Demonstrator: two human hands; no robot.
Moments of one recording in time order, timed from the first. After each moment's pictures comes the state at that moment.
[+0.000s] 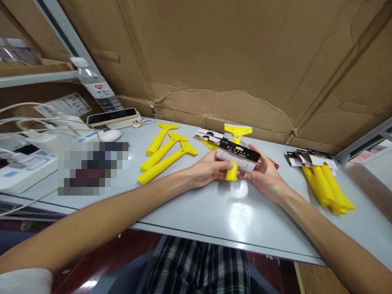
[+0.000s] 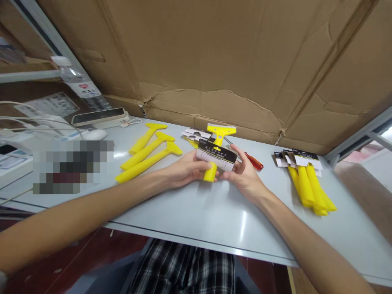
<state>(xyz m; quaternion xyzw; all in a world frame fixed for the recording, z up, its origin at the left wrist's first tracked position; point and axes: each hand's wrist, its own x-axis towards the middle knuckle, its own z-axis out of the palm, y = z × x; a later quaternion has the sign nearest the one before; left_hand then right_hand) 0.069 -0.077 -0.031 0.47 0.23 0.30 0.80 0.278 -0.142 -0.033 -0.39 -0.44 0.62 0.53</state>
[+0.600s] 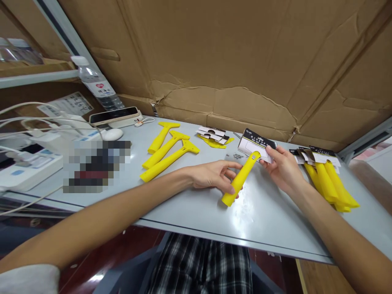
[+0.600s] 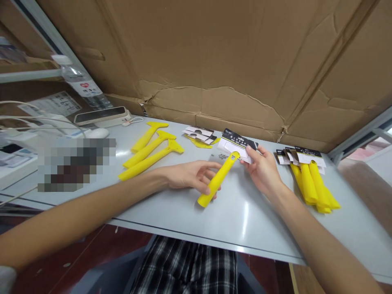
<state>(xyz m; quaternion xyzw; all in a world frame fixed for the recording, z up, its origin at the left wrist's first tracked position) 0.060 -0.079 -0.024 0.56 0.21 0.06 0.80 0.300 -0.133 -0.011 -0.49 -0.32 0.51 0.63</state>
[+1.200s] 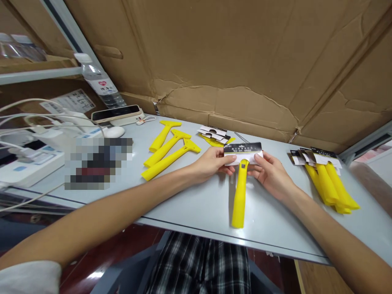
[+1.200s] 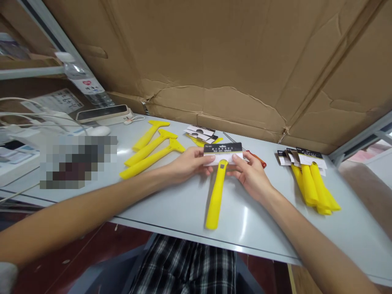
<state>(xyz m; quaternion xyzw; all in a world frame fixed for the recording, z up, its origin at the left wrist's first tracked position) 0.069 -0.069 -0.030 0.55 0.29 0.32 0.72 0.278 -0.142 -0.029 -0.47 -0.39 0.58 0.53</state>
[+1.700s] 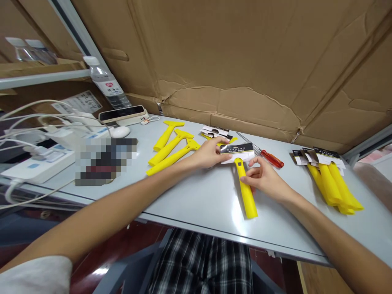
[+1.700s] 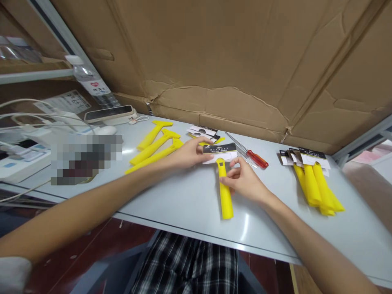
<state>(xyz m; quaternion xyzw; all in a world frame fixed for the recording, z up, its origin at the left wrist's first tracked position) 0.051 -0.041 -0.027 0.74 0.41 0.30 0.44 0.275 -0.153 -0.033 -0.56 -0.53 0.53 0.35</state>
